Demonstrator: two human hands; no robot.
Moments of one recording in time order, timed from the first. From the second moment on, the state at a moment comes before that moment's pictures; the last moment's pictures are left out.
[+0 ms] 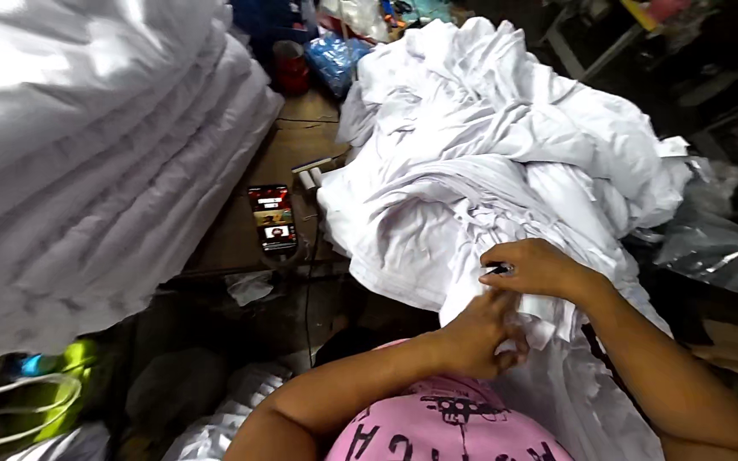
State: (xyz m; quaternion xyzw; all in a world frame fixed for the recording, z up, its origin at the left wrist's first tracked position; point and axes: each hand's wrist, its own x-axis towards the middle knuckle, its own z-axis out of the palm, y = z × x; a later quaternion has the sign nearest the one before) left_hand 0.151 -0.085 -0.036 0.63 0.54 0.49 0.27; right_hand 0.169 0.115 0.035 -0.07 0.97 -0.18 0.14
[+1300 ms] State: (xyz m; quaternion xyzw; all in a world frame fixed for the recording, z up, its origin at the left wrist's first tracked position) left_hand 0.076 -0.054 -0.078 0.34 0.70 0.61 0.16; right_hand 0.156 0.100 0.012 0.03 1.00 0.01 -0.01
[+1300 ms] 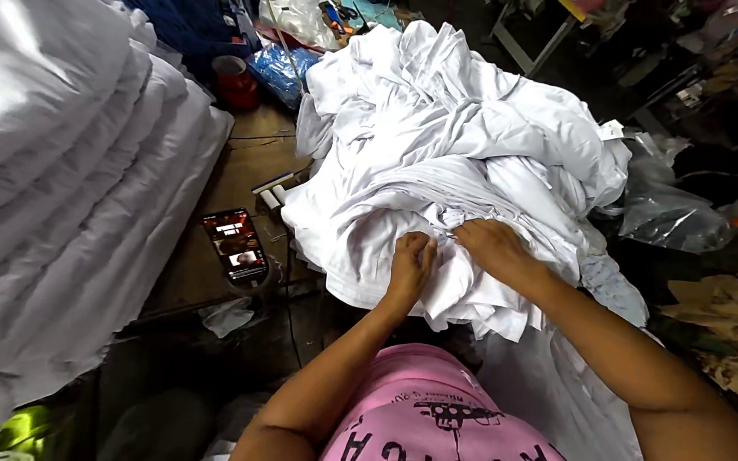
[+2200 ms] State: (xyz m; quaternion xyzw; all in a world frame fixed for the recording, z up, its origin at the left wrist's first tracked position) left_hand 0.163 0.001 -0.012 0.66 0.34 0.61 0.27; right_hand 0.164 0.192 0.059 -0.04 1.00 0.01 -0.08
